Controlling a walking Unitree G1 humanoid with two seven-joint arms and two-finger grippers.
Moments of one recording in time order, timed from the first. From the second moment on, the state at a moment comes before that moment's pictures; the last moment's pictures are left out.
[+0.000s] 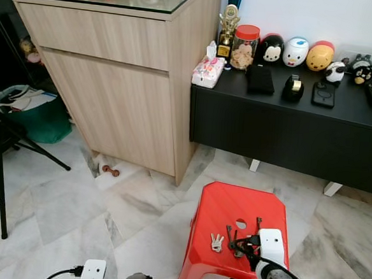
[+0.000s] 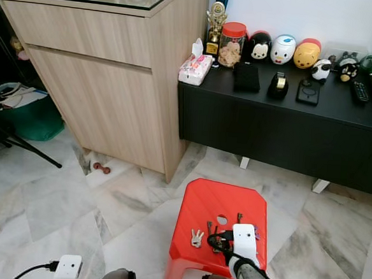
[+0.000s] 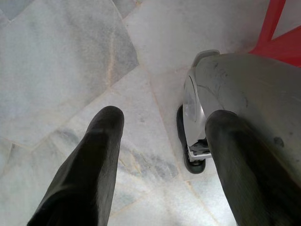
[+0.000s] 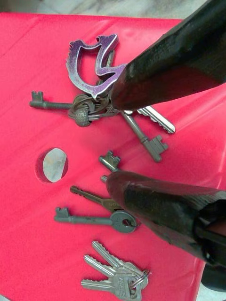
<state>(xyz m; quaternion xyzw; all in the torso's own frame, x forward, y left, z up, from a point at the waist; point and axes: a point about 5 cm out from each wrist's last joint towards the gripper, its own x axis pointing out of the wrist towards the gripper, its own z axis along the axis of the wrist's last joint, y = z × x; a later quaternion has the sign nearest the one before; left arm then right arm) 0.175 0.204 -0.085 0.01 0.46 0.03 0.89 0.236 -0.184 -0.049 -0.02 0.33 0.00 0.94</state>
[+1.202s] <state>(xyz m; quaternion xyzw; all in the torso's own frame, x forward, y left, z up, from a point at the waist) 0.153 0.231 -0.088 0.02 0.47 0.02 0.88 0.260 -0.179 -0.029 -0.02 0.26 0.01 0.96</state>
